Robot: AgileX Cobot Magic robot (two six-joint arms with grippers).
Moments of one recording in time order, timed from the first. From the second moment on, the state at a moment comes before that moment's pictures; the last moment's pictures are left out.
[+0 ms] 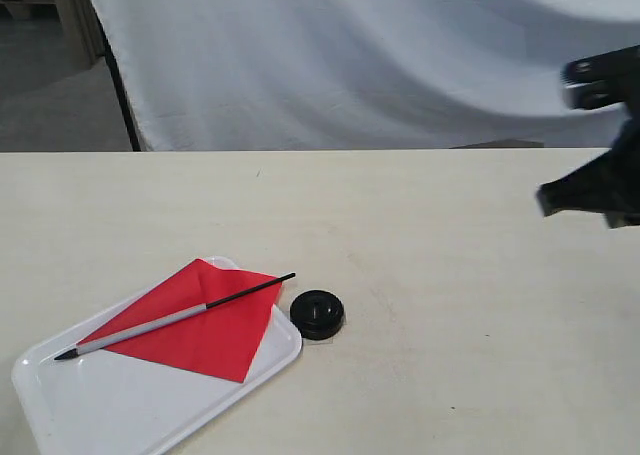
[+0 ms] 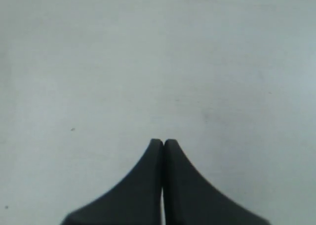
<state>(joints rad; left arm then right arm) -0.08 0.00 0.00 0.01 0.35 -0.04 0.19 1.35 -1.02 -0.34 0.82 0.26</state>
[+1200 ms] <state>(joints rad) -0.08 0.00 0.00 0.01 0.35 -0.04 -0.04 0.38 -0.49 -0.35 -0.03 0.42</state>
